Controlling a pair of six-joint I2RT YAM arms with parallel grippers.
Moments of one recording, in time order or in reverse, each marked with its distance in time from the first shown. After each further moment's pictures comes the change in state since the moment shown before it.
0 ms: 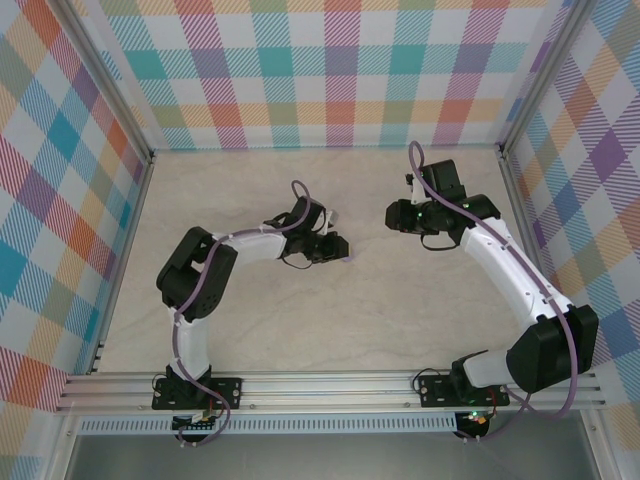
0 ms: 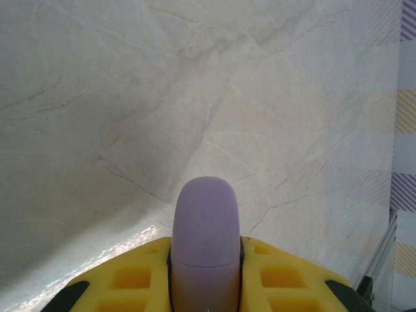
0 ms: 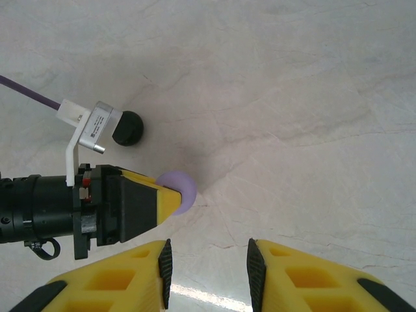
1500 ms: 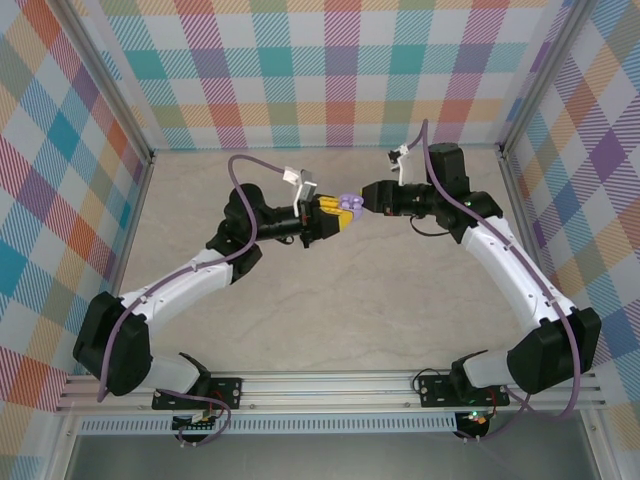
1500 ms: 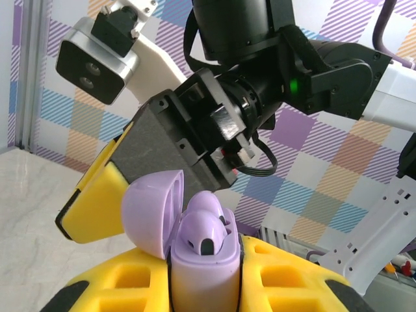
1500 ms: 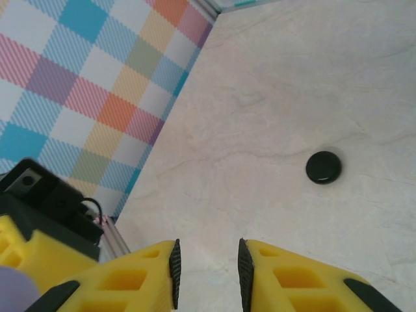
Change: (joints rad) left arm 0.003 -0.580 -0.253 0.671 0.296 0.297; right arm 0.010 -0.005 0.045 0.285 -0.516 0.052
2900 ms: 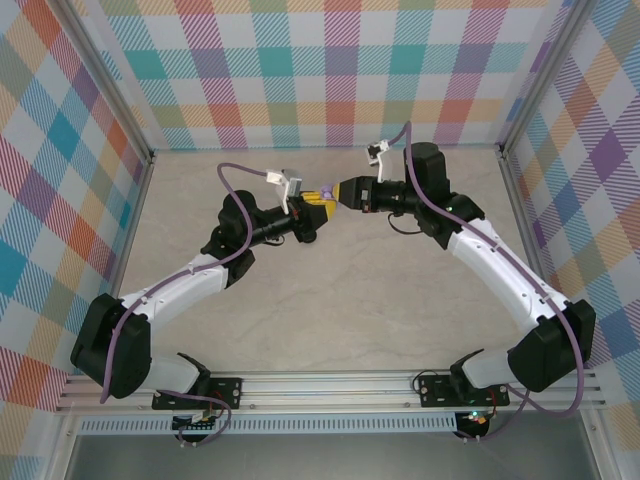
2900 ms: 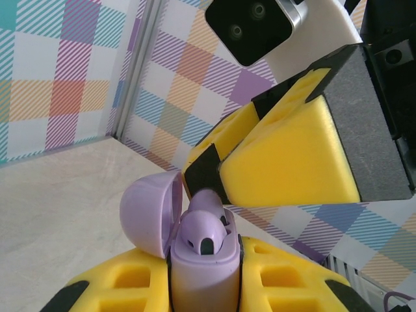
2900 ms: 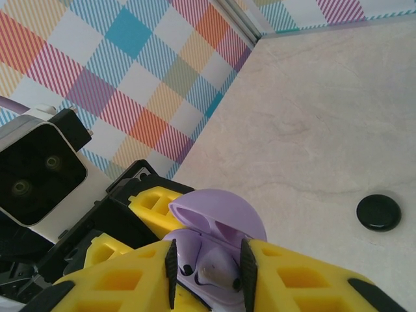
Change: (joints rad) left arm 0.061 -0.024 -0.100 0.027 -0.207 -0.005; right arm 0.145 0.021 0.004 0.188 0.091 0.098
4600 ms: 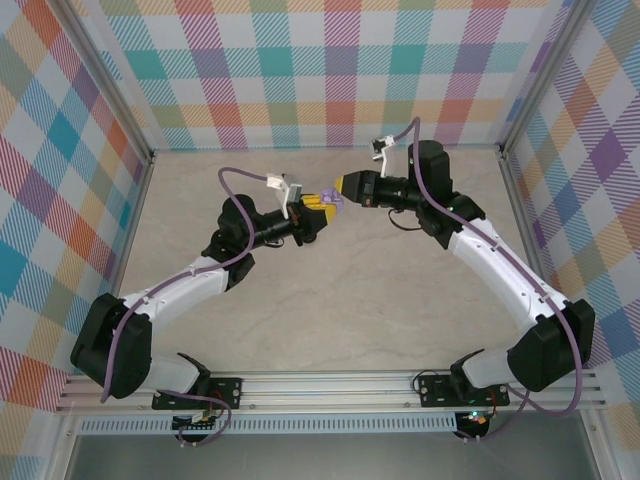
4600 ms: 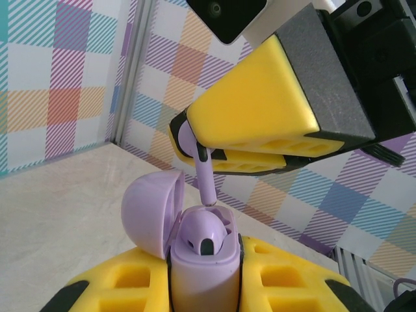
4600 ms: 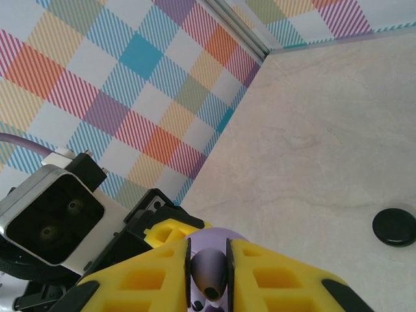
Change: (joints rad) left arm 0.001 0.000 -0.035 0.053 0.013 0.050; right arm -0.019 0.000 -0.017 0.095 -0.019 0.090
